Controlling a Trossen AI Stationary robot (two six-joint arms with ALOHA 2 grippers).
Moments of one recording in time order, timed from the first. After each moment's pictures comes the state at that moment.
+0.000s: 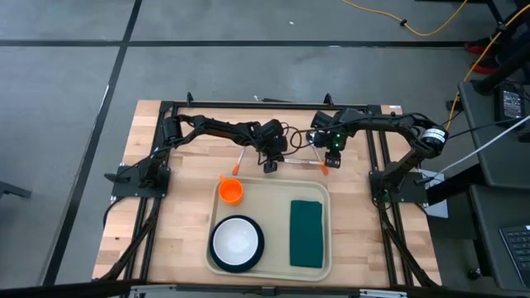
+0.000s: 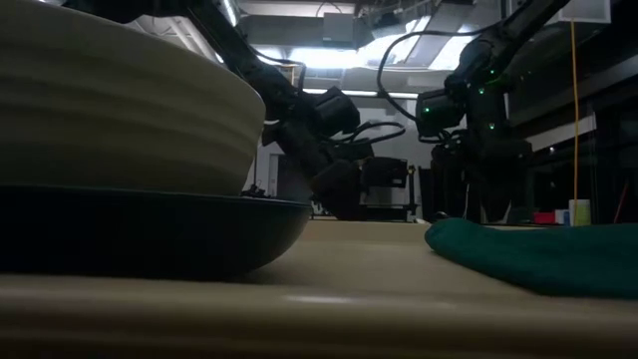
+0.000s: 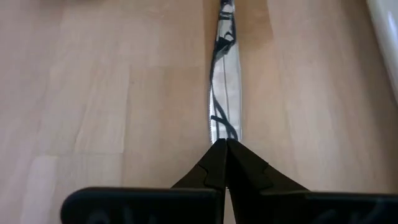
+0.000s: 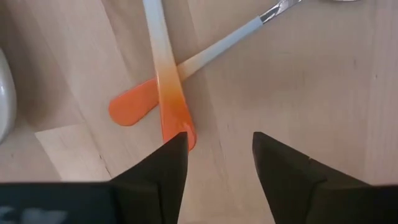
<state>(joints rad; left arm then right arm) 0.34 2.17 1.38 -0.16 0.28 0.25 -0.57 1.60 0.93 -0.92 -0.07 -0.33</state>
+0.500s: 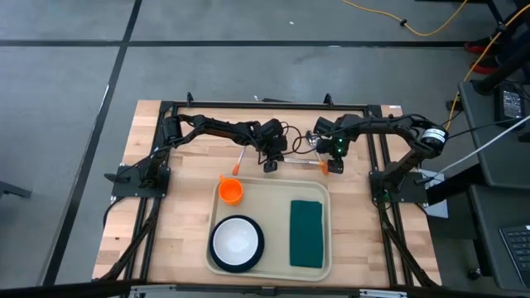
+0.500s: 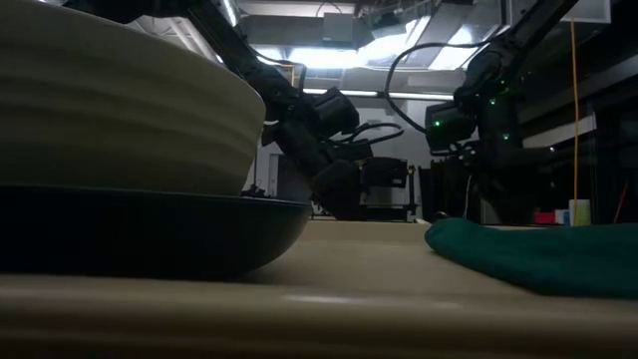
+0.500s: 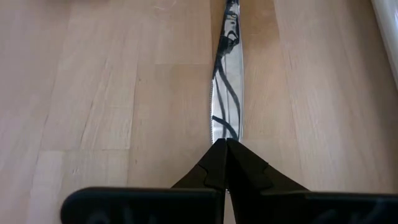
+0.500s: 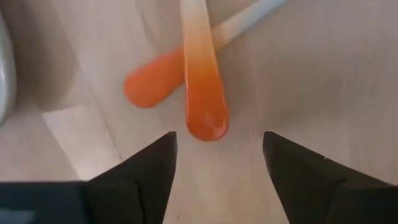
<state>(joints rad) 0.35 2.17 1.38 -0.16 0.28 0.24 -0.56 1.60 0.83 -0.88 -0.14 -0.33</state>
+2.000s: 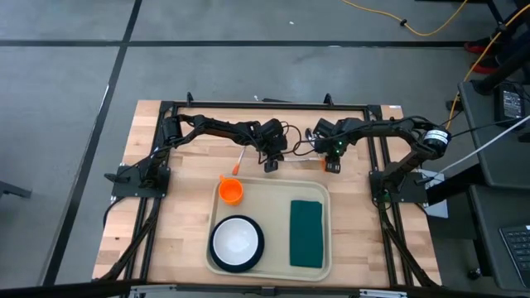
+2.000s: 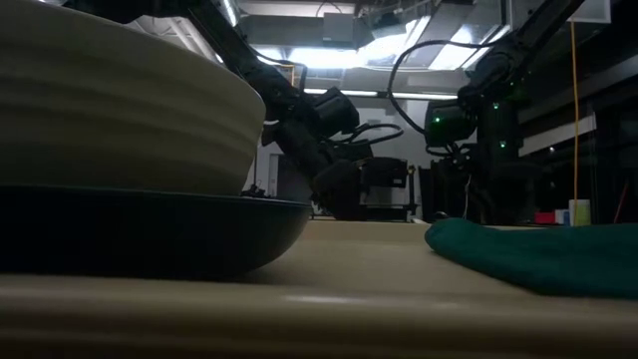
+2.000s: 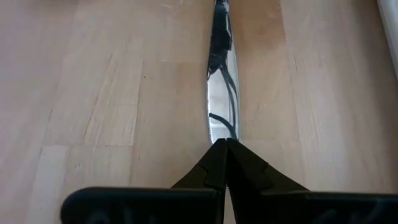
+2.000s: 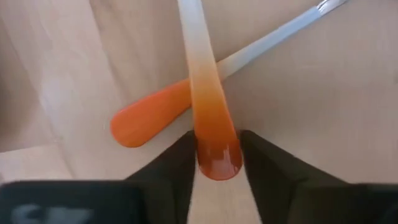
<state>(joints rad) 0.34 2.17 1.38 -0.16 0.27 0.20 -0.54 1.60 0.76 -0.71 -0.08 -0.33</state>
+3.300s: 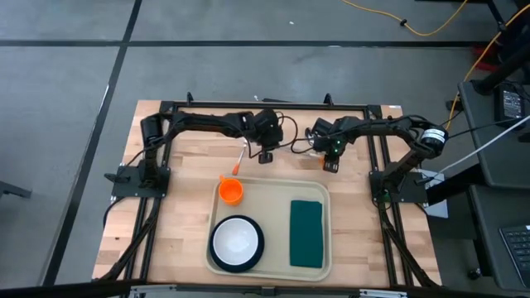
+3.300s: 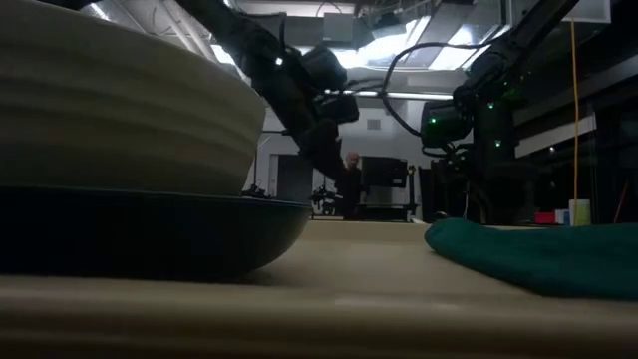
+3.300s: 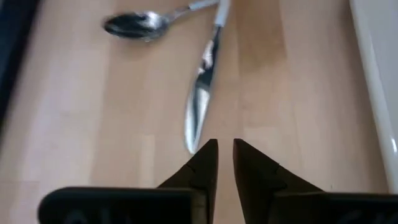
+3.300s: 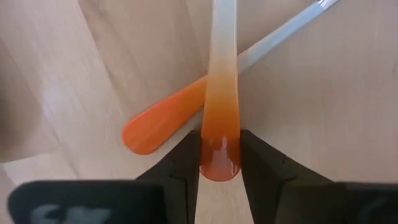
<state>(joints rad) 0.35 1.96 1.37 -0.30 0.15 0.31 -0.53 1.60 0.81 -0.75 -0.07 -0.26</state>
